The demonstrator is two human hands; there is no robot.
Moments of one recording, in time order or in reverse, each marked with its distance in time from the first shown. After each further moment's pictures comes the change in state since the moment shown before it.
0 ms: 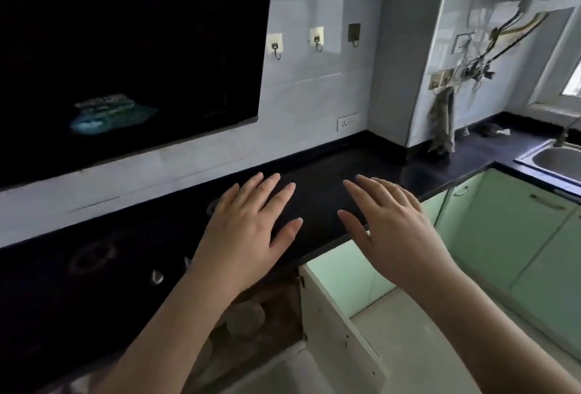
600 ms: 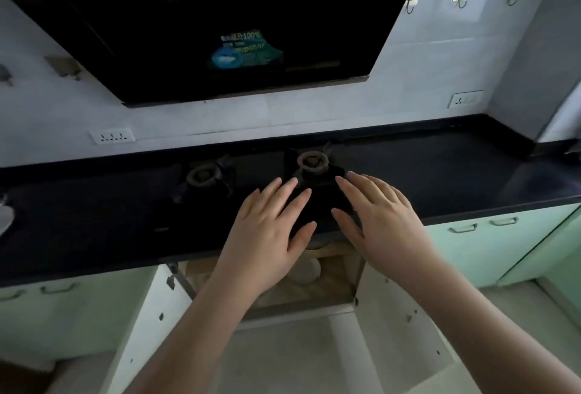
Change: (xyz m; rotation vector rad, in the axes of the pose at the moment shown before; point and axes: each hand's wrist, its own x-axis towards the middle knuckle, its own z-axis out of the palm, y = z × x) left_hand -0.153 -0.070 0.028 -0.013 0.033 -0.274; right_hand -0.018 -0.139 0.075 0.176 -0.069 -0.353
